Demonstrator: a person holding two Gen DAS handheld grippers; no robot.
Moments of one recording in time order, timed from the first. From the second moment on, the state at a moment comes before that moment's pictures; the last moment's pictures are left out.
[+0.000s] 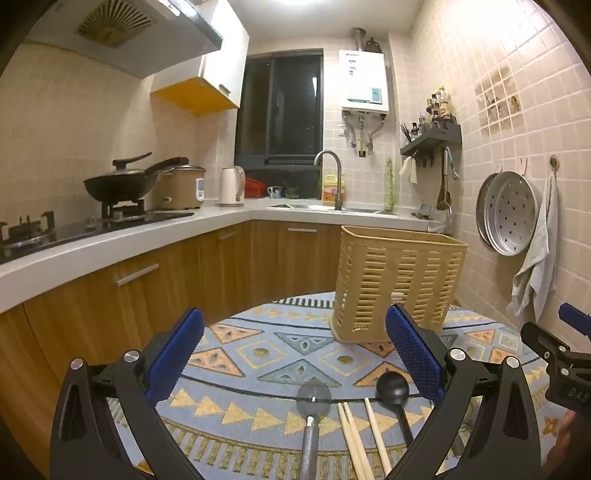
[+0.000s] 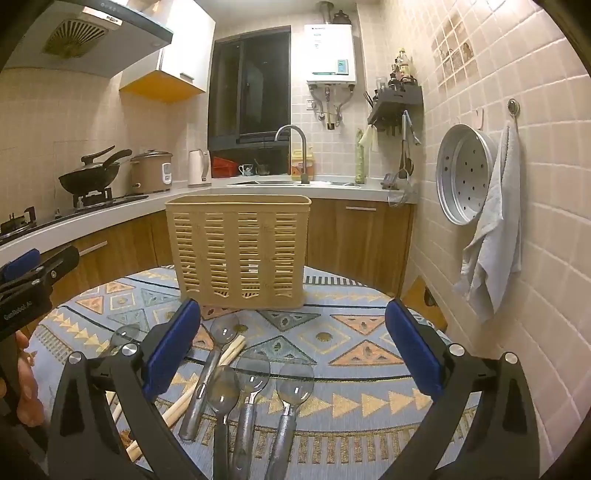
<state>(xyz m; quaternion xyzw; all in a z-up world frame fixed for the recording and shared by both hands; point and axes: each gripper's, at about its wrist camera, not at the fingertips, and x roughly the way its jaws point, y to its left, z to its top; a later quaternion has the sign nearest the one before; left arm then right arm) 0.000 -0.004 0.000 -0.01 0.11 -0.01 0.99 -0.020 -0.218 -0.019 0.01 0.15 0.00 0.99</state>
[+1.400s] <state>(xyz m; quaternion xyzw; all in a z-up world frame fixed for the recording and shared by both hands) 0.006 0.003 -0.005 -0.03 0.12 -0.02 0.99 -0.014 -0.217 -0.022 0.00 0.16 0.01 0.99</state>
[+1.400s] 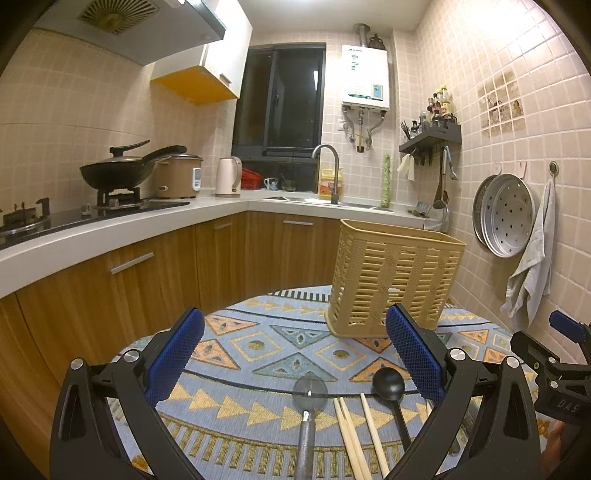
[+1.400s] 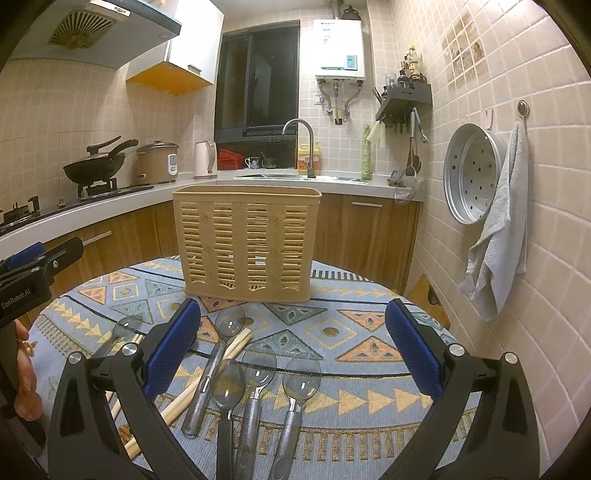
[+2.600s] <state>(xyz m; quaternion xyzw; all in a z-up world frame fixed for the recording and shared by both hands) 0.006 0.003 -0.005 -0.03 0.12 -0.02 0.99 -0.010 -0.217 -0.024 -0.01 0.17 0.01 0.99</state>
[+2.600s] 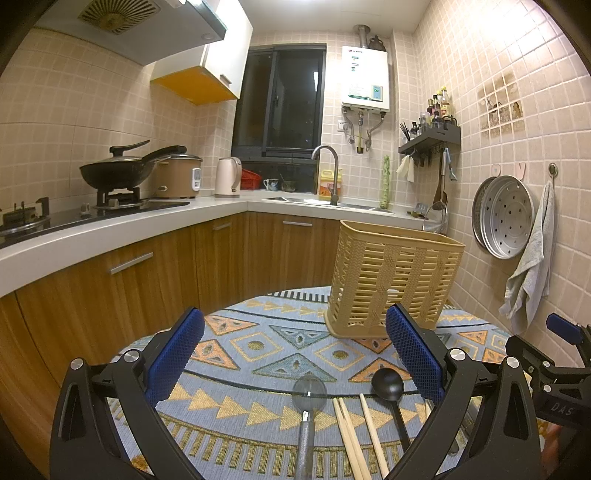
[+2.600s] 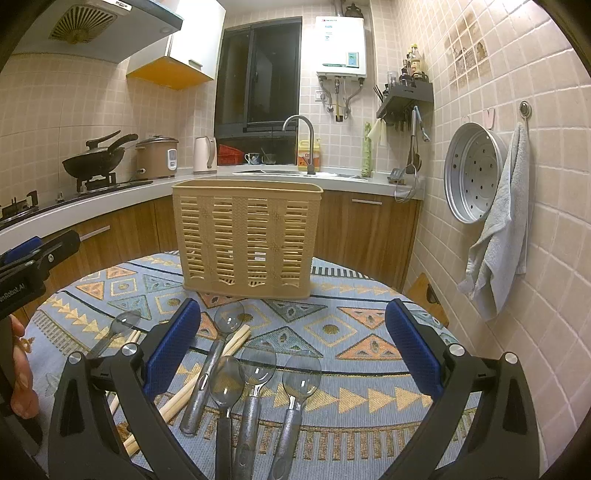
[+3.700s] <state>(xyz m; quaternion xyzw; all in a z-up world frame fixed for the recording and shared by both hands) 0.110 -0.001 -0.061 0.06 0.52 -0.18 0.83 0.113 -0.205 -0.013 0.01 0.50 0.12 0.86</state>
